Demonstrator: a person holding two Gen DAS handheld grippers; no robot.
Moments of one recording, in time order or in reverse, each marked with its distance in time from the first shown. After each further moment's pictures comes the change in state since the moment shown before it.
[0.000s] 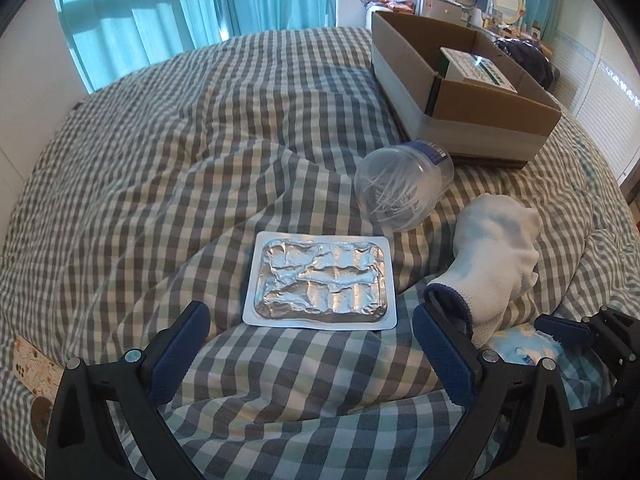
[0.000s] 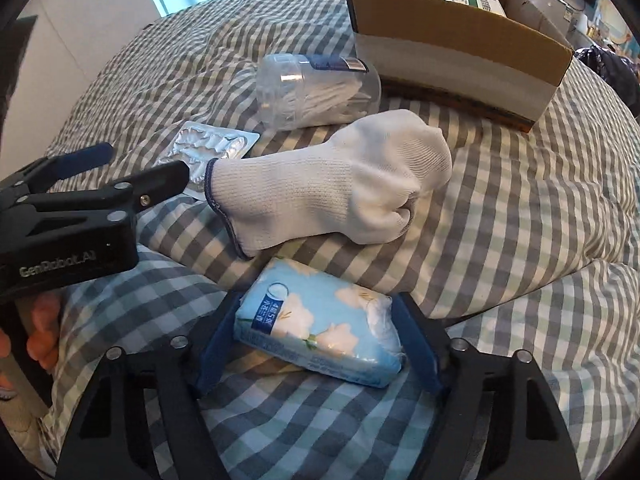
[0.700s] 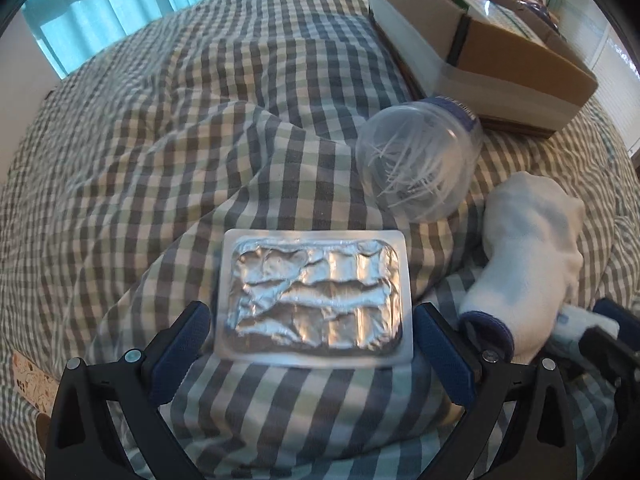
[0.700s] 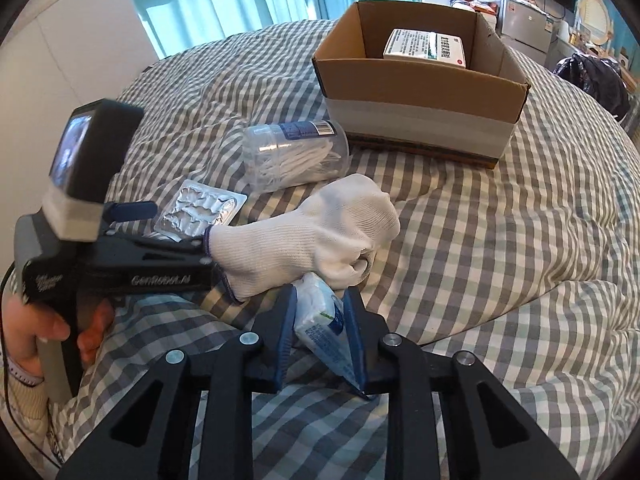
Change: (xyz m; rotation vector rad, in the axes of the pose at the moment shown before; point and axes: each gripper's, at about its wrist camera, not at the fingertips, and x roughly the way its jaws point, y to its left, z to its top) left arm 0.054 -0.012 0.018 0.046 0.172 0.002; right arm -0.037 -0.021 0.013 0.045 -0.113 0.001
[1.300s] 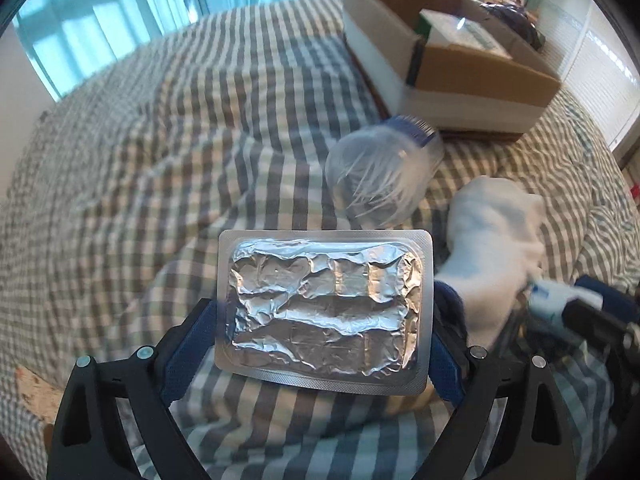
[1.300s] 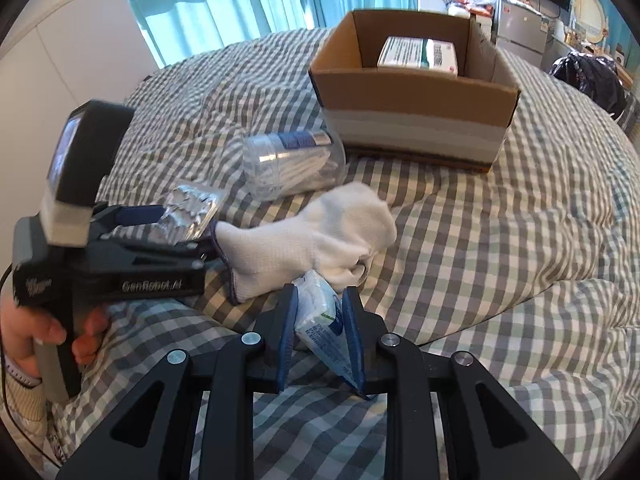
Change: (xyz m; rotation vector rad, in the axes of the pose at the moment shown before) left arm -0.039 -0.006 -0.014 0.058 -0.083 -0.022; right arm -0.019 -0.001 0.003 0.006 -0.050 -0.012
